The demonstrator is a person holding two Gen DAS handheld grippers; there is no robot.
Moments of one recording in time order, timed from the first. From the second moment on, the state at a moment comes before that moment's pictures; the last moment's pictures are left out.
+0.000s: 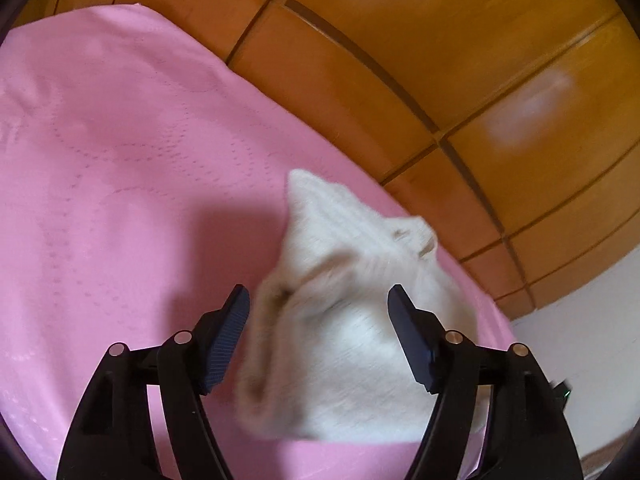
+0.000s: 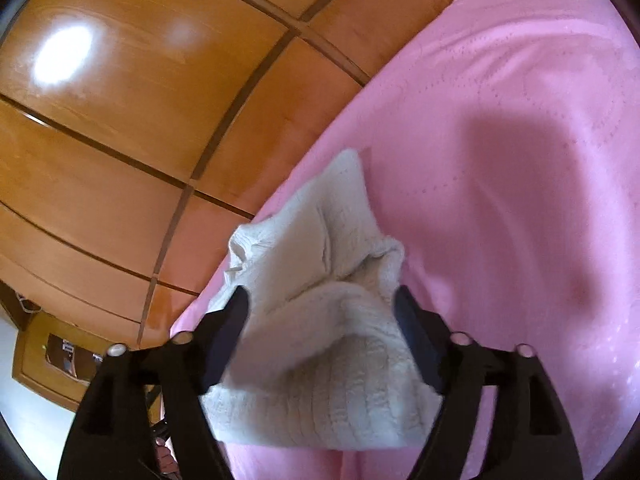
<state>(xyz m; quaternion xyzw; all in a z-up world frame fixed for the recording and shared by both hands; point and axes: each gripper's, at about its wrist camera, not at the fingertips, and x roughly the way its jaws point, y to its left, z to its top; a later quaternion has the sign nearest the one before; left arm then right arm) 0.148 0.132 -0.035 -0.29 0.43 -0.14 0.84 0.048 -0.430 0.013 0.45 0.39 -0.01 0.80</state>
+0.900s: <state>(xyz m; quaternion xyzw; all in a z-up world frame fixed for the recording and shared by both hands) 0.059 0.100 -0.067 -0.18 0.46 -0.23 0.83 0.004 -0.362 0.014 0.27 0.48 0.05 0.83</state>
